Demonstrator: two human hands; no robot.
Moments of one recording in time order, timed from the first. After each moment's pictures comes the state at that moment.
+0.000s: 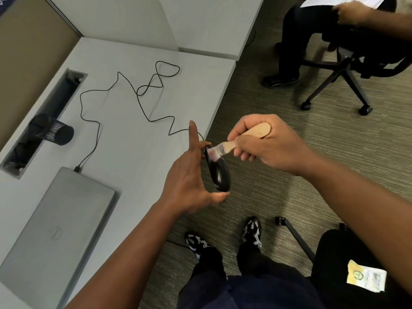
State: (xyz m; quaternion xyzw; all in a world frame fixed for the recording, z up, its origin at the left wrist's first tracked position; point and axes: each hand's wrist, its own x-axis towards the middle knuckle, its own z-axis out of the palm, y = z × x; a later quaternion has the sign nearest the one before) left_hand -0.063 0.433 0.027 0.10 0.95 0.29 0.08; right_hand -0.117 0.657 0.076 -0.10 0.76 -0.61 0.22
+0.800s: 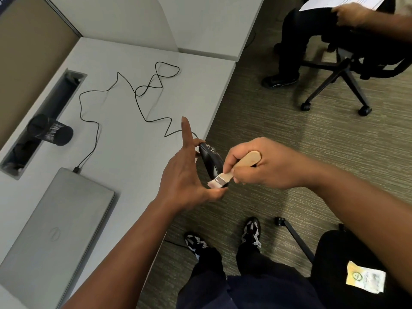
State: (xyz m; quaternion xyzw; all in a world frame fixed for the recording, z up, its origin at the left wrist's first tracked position) left_hand -0.070 0.429 0.030 0.07 0.95 0.30 0.06; right_hand -0.109 0.659 0.078 -0.22 0.77 -0.50 0.33
